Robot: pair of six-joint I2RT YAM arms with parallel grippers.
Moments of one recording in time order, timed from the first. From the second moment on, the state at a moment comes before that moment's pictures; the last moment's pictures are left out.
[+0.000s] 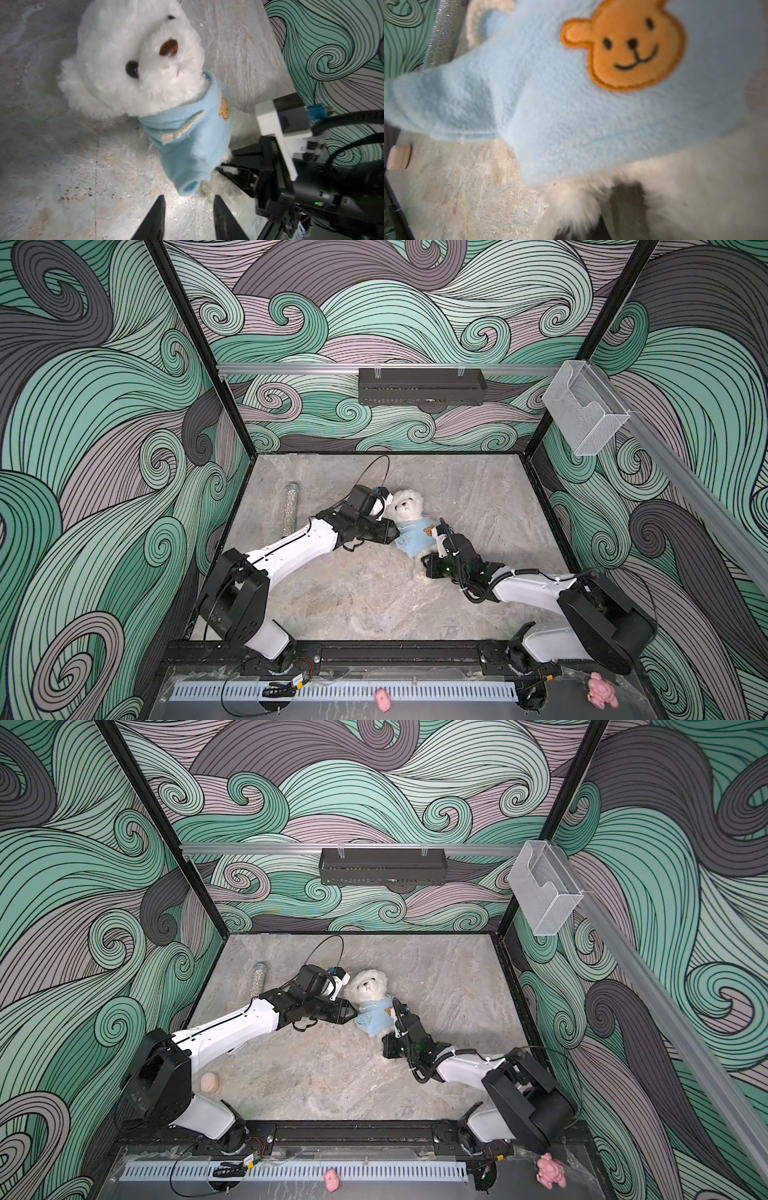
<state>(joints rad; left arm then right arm) -0.63 1.53 1.07 -0.38 0.32 -0.37 0.67 1.38 0.44 0.17 -0.08 0.55</state>
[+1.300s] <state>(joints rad) -0.56 2.03 1.51 -0.48 0.29 -0.33 0.86 1.41 0.56 0.01 0.23 0.59</state>
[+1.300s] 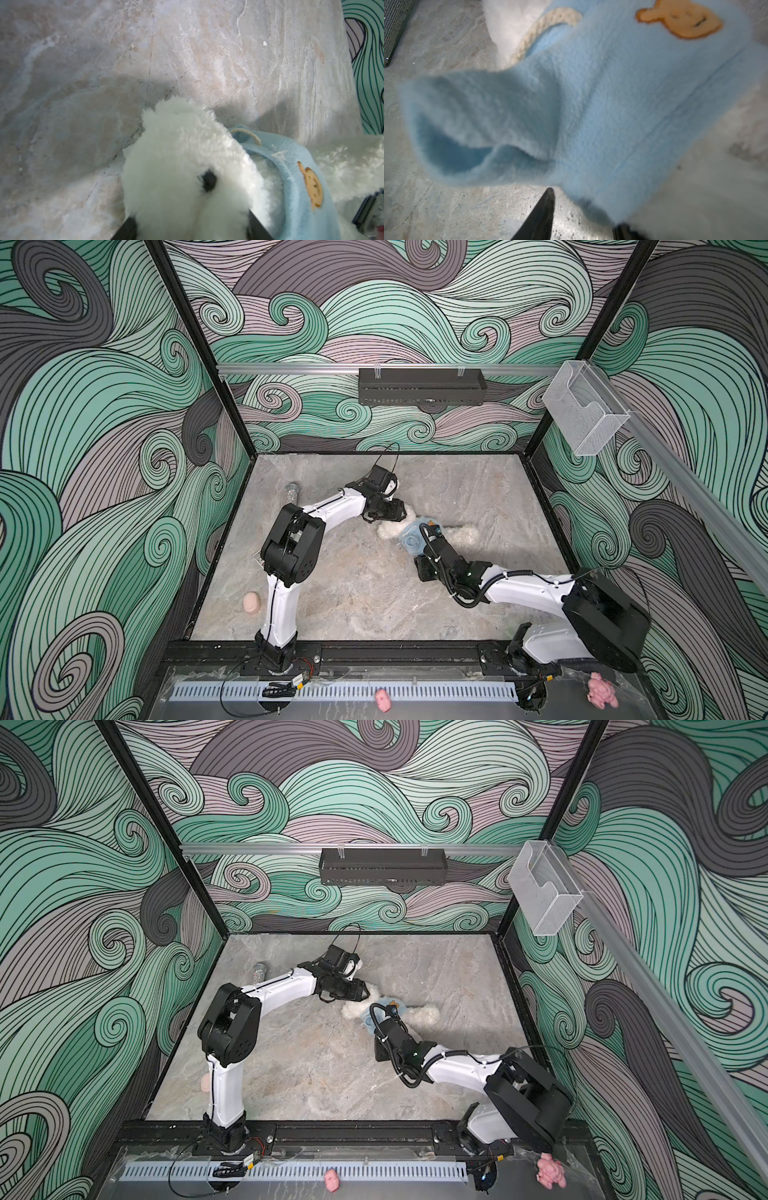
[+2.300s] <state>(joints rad) -0.50 2.08 1.54 -0.59 0.42 -0.36 0.70 0.99 0.38 -0.04 0.32 0.43</state>
